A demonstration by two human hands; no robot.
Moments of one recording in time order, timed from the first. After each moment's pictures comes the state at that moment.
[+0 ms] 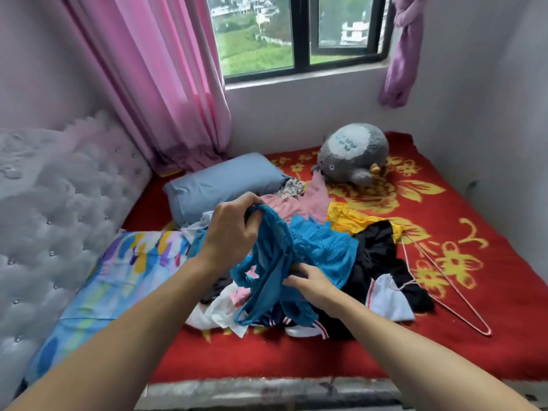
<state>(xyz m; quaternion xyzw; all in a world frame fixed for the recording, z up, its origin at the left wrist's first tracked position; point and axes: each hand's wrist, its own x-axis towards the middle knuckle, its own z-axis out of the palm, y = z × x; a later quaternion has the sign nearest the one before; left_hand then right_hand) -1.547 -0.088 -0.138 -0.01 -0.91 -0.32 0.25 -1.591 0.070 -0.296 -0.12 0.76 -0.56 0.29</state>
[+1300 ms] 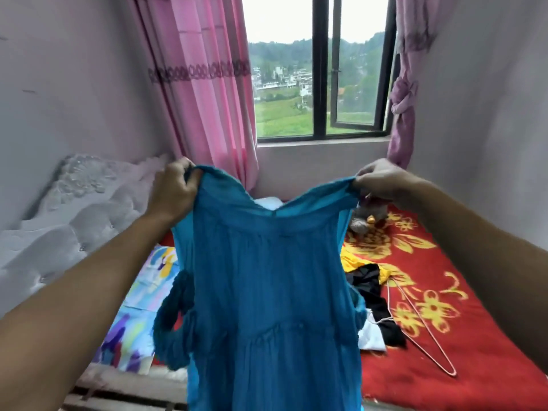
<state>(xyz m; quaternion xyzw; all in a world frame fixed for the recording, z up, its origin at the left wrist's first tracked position) -1.398 -0.040 0.018 0.15 -0.87 -0.18 0.43 -1.556 0.289 0.024 -0.18 0.86 -0.47 0.09</state>
